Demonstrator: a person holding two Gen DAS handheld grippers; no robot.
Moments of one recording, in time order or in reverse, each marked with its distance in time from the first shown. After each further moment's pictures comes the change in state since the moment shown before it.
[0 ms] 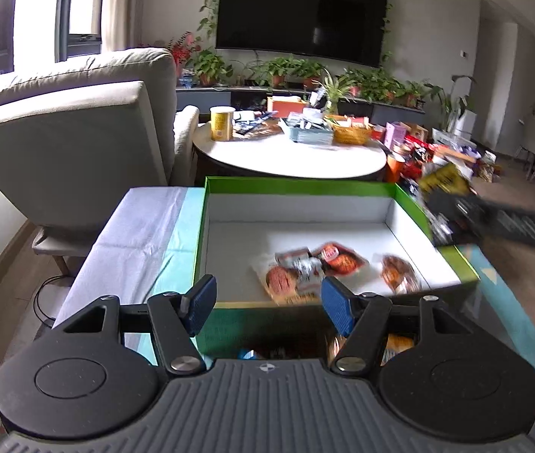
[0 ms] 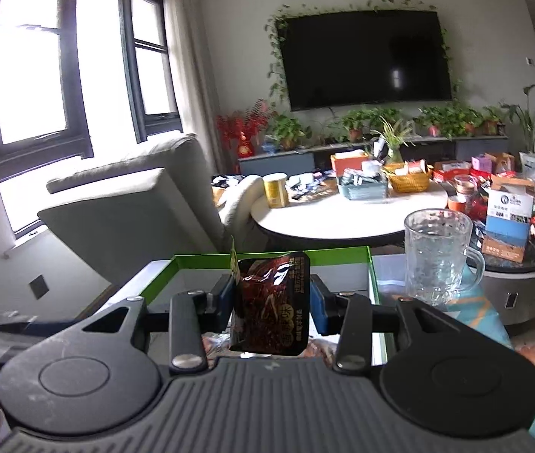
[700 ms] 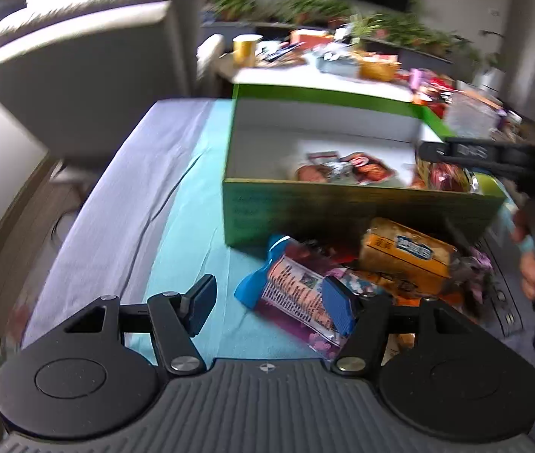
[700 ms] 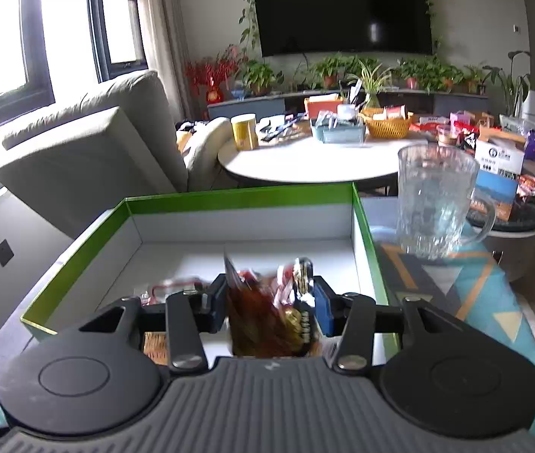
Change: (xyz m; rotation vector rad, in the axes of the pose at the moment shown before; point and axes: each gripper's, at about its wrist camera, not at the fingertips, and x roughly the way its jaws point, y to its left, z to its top) left arm 0.005 0.010 -0.038 -0.086 0.219 0.075; right arm 0.050 -0.003 -0.021 0.004 0.181 -0.096
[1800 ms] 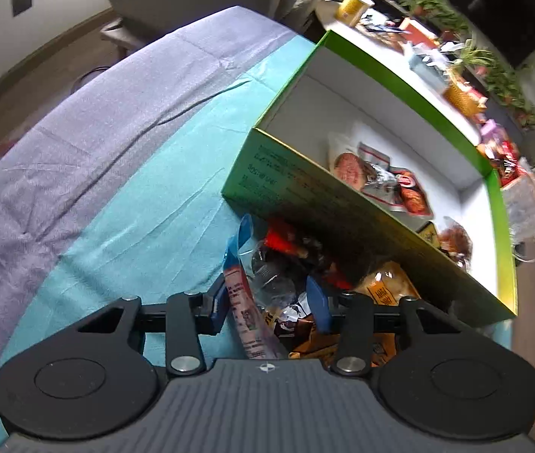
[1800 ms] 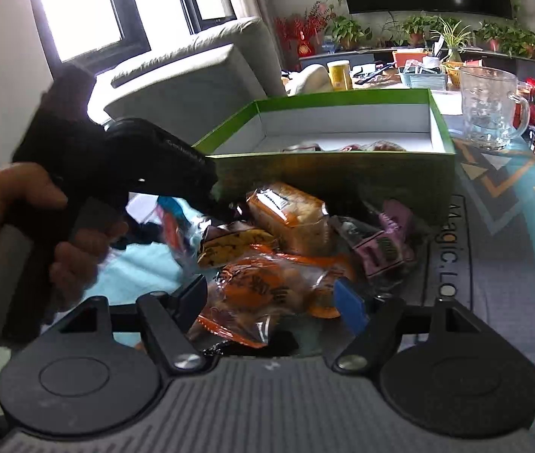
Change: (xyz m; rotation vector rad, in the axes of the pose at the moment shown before) left arm 0.042 0.009 0.016 -0.499 0.191 0.000; right arm -0.091 0.025 -0.078 -0.074 0.151 0.289
